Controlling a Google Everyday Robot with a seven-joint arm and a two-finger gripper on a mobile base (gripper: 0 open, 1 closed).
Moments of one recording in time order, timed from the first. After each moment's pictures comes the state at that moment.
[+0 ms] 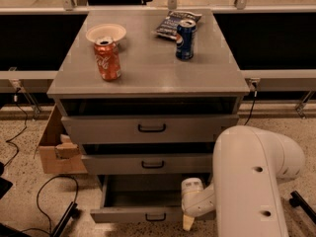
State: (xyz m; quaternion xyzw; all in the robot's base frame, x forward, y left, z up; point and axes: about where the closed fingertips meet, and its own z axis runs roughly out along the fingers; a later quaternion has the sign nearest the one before) arm 0.501 -0.151 0.228 -0.59 0.80 -0.09 0.07
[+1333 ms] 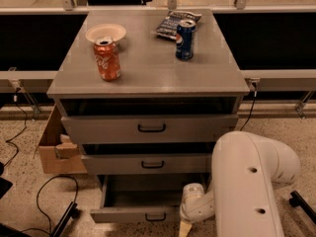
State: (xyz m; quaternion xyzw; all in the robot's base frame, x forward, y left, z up) arm 0.479 -0.132 0.193 -0.59 0.80 -0.03 0.07
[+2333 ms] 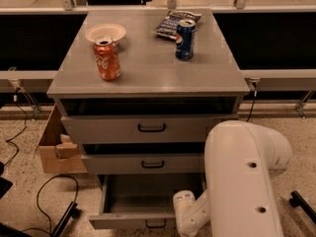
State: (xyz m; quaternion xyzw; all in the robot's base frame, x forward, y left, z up) arm 0.416 -0.130 0.225 -0.57 0.82 -0.06 -0.01
